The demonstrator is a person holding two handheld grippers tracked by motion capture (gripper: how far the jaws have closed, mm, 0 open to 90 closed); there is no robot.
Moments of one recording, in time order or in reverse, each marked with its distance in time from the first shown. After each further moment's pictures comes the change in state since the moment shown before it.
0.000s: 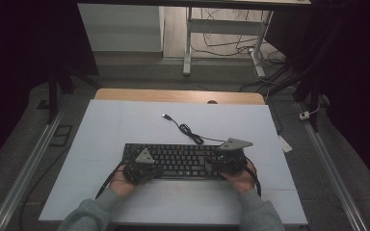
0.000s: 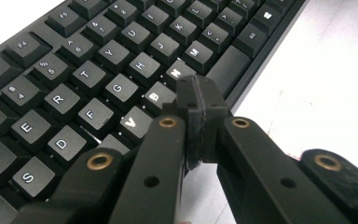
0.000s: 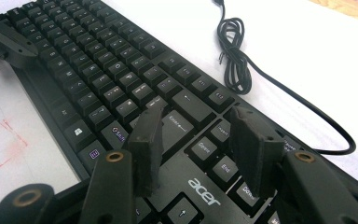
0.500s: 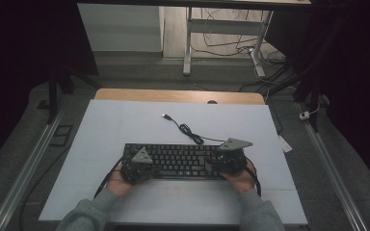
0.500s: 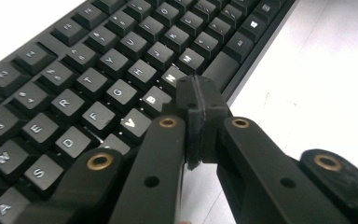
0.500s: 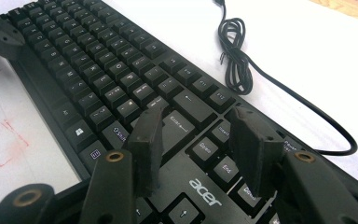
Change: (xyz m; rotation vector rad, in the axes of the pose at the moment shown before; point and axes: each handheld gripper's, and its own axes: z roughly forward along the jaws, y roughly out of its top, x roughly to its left) left arm -0.001 0.002 -0.011 -0.023 -0.020 0.014; right arm 0.000 0.000 0.000 0.003 0.002 -0.001
